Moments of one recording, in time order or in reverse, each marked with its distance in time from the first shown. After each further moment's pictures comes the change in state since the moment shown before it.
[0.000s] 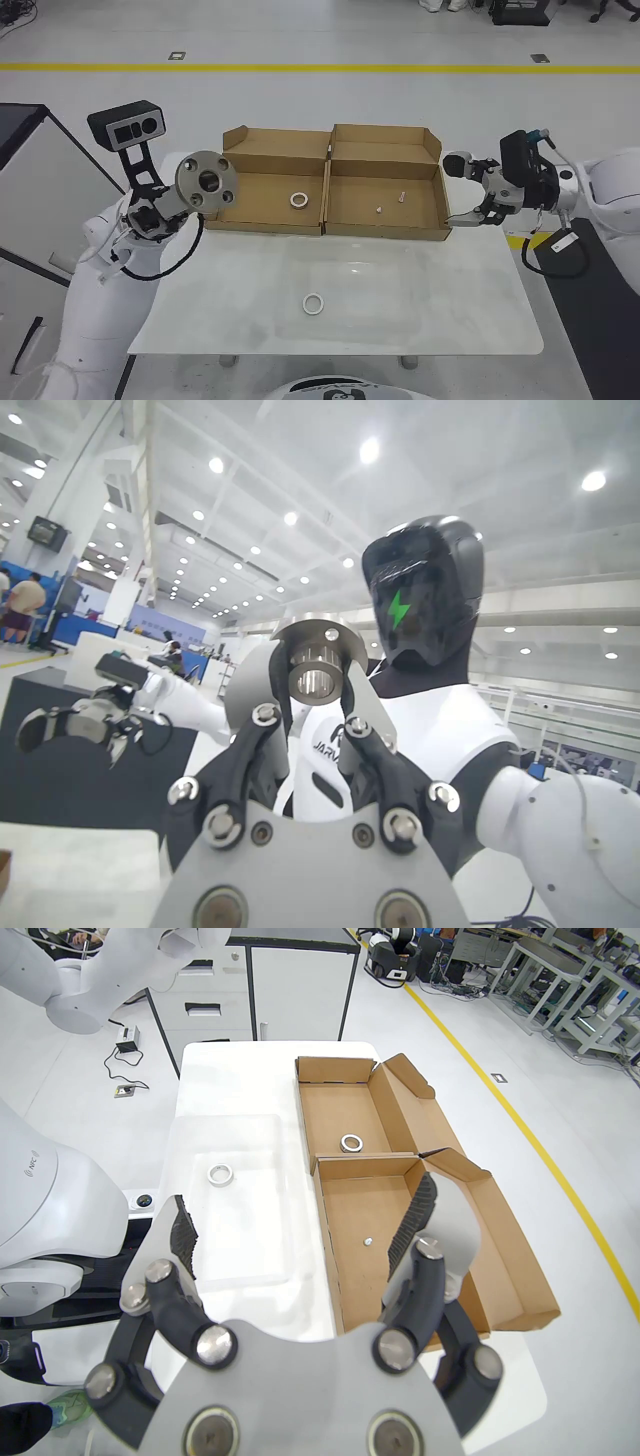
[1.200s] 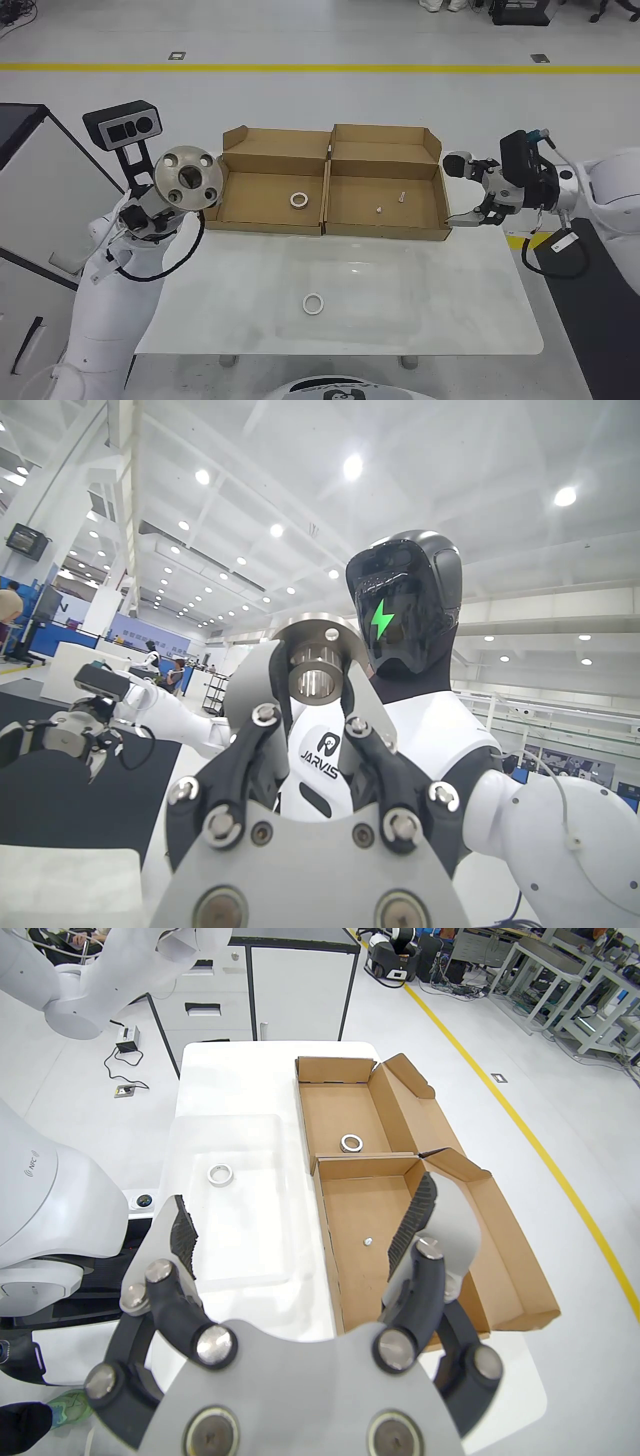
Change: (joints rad) left arm 0.008 -0.036 -0.014 -0.003 -0.110 0.027 -0.026; right arm 0.000 0.000 0.000 0.000 0.000 0.000 0.000
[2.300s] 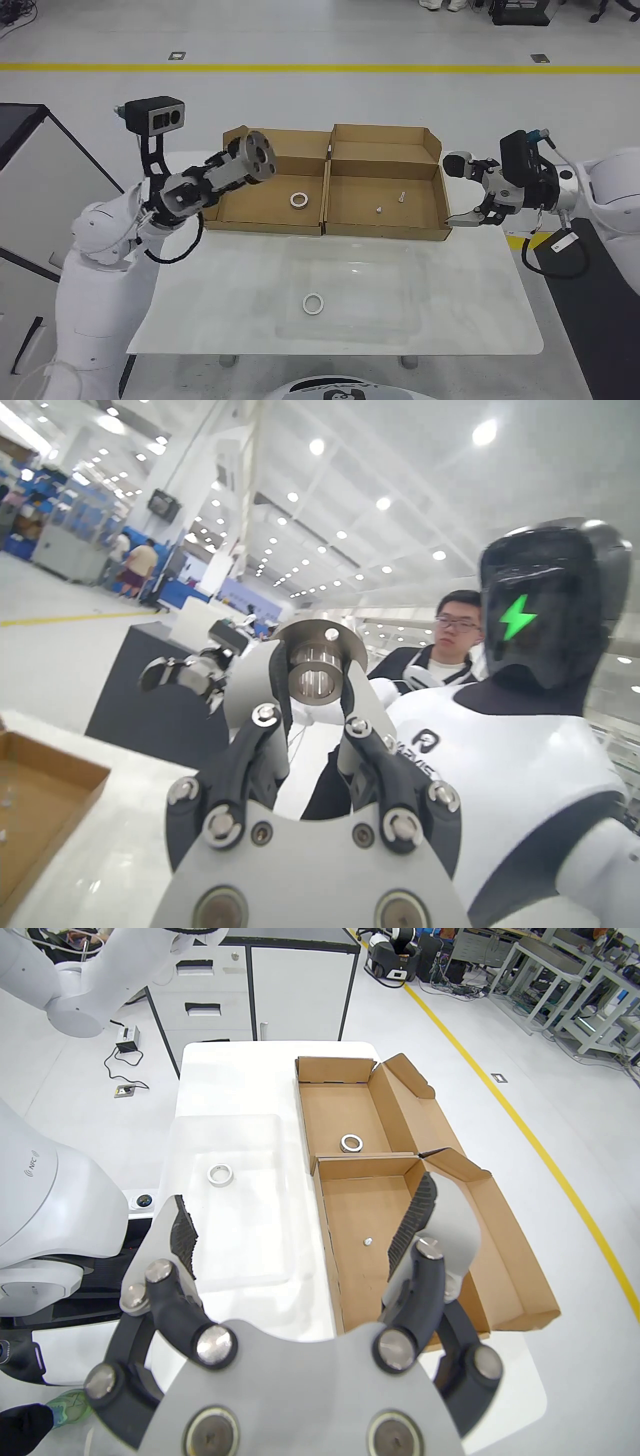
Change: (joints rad) left arm -0.019 0.009 -0.031 0.006 0.504 0.201 0.150; right arm 0.000 0.000 0.000 0.000 0.000 0.000 0.000
